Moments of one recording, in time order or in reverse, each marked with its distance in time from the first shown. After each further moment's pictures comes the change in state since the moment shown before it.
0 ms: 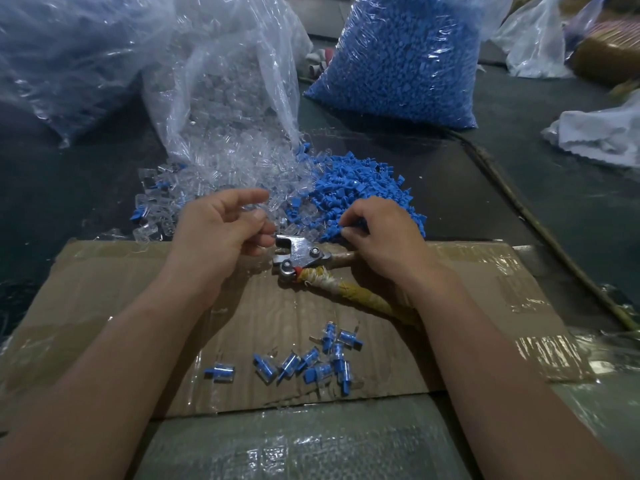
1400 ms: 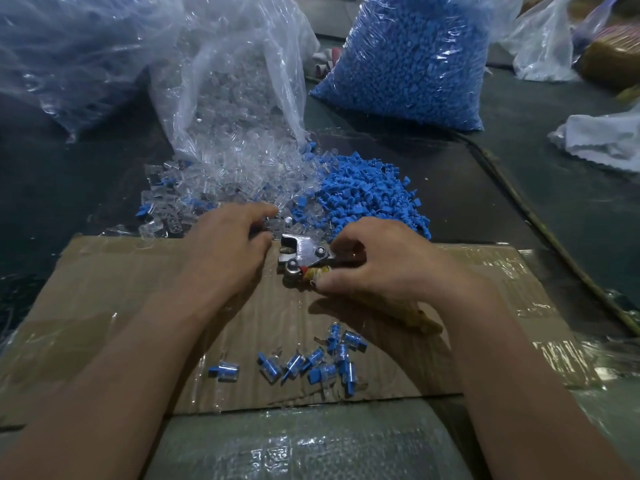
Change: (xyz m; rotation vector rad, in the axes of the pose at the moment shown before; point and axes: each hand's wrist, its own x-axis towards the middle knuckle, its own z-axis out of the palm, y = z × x) left_hand 0.019 -0.025 -0.006 0.951 0.033 0.271; right_hand -0.023 -0.029 -0.028 -0.002 -0.411 0.002
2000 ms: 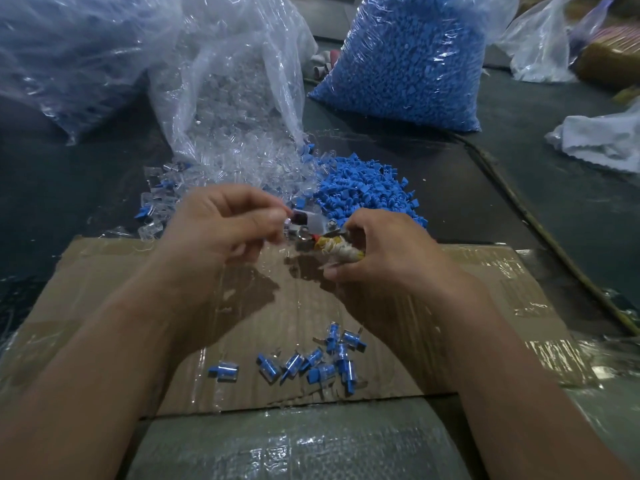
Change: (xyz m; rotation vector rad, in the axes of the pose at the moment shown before) left_hand -0.016 0.010 -0.032 -1.112 -0.218 -0.053; right_hand 0.006 0.005 0.002 -0.047 0.155 0.063
